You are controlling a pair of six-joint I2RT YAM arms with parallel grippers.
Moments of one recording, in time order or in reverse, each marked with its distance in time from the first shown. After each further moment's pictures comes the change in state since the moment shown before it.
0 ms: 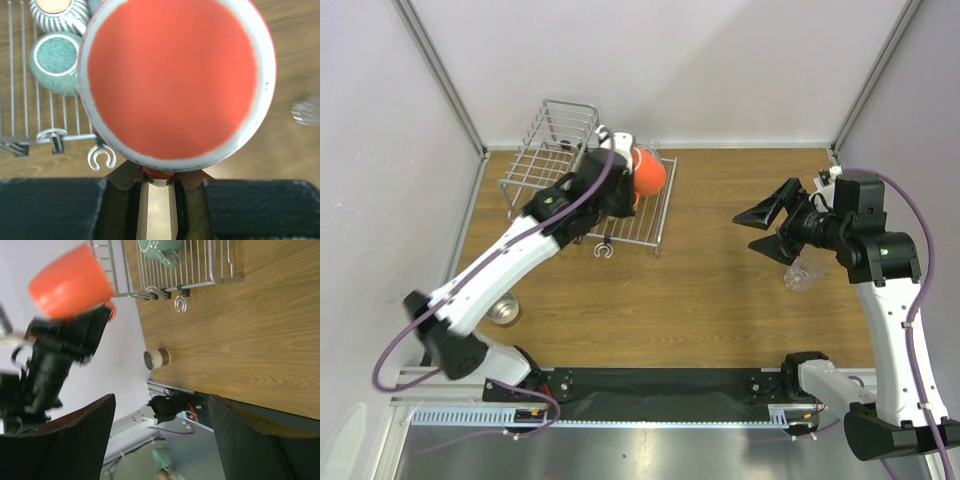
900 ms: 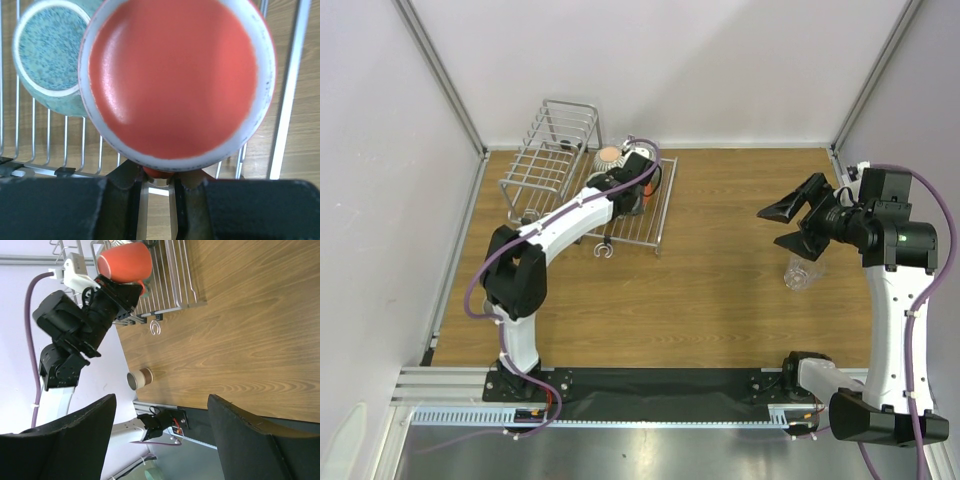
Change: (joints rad) left arm 0.124 0.493 0.053 0.113 -0.156 0.033; right arm -0.200 0.073 0.133 -0.195 -0.001 -0.190
